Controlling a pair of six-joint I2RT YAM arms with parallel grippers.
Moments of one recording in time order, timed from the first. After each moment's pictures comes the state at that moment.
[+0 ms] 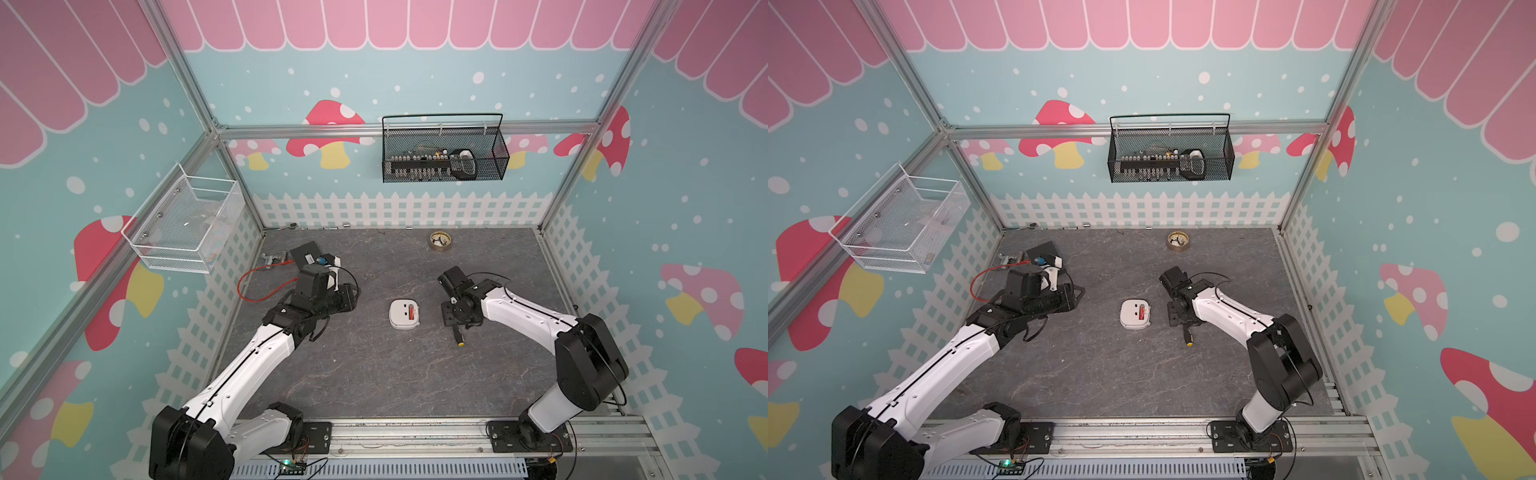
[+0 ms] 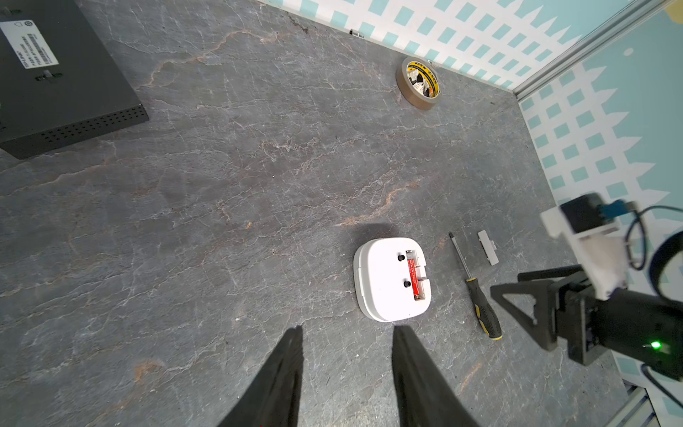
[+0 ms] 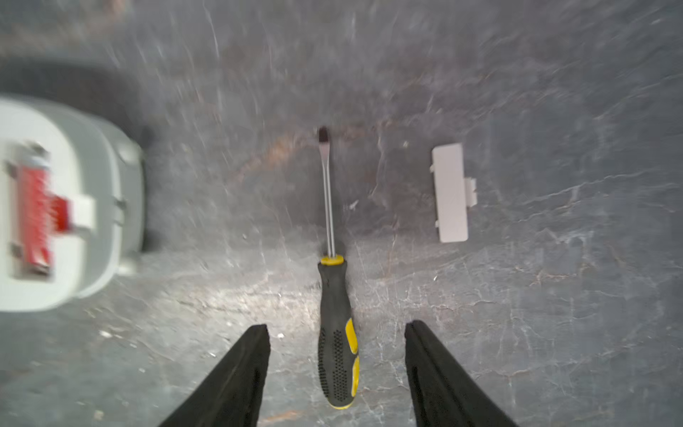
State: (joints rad) left arm -0.34 1.13 0.87 -0.41 0.17 -0.44; right arm 0.57 1.63 1.08 -0.77 0.19 0.42
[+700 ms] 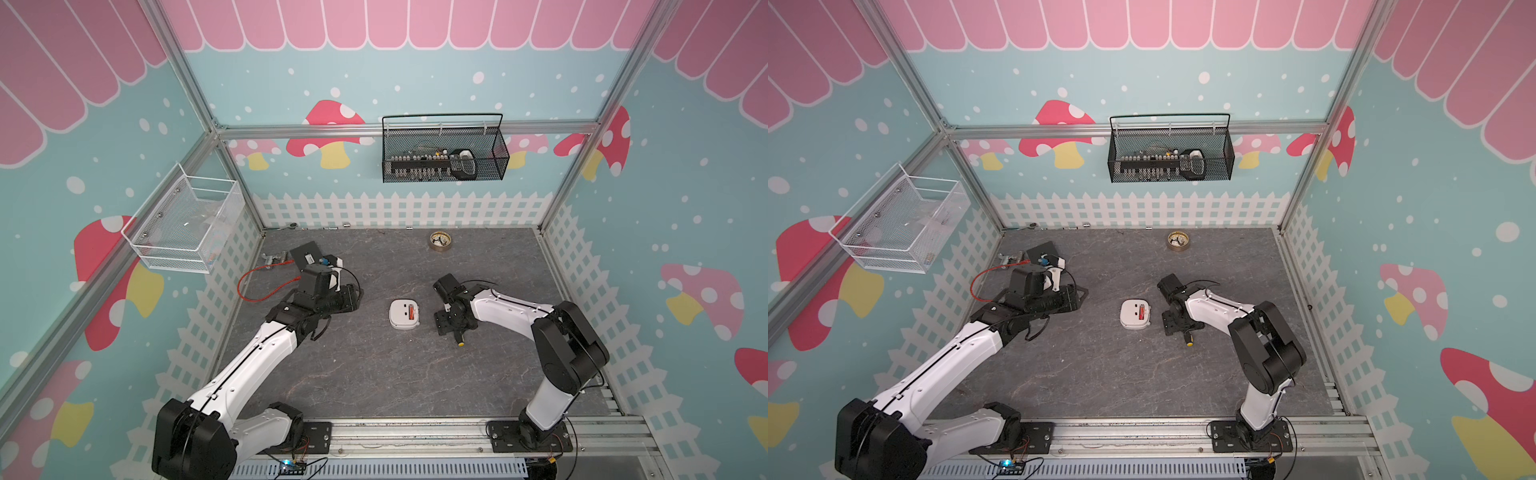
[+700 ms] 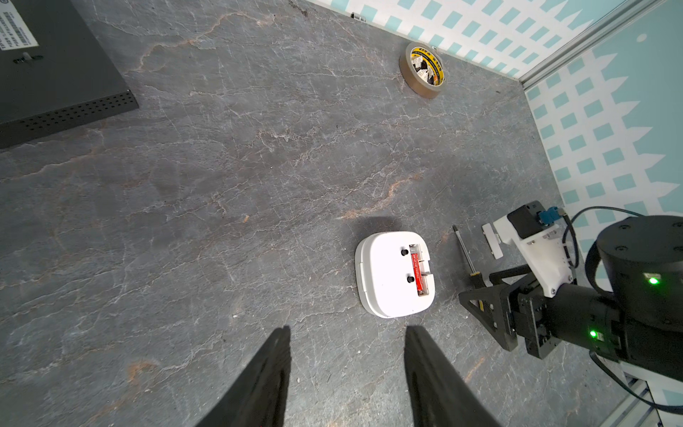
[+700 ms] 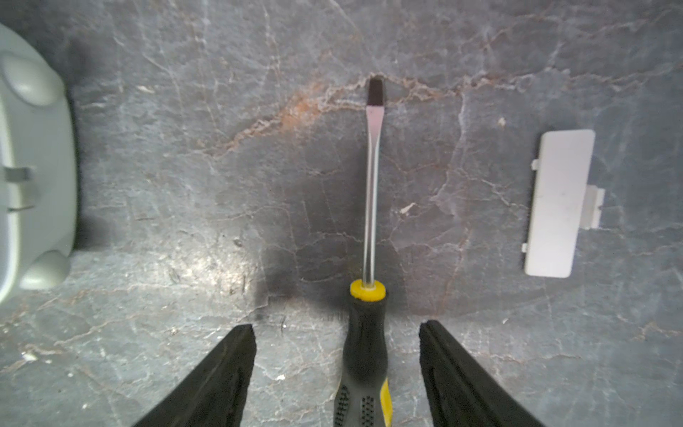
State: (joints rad) left arm -0.34 1.16 0.87 -0.40 0.18 -0.43; right arm 0.57 1.74 1.06 -0.68 0.14 0.35
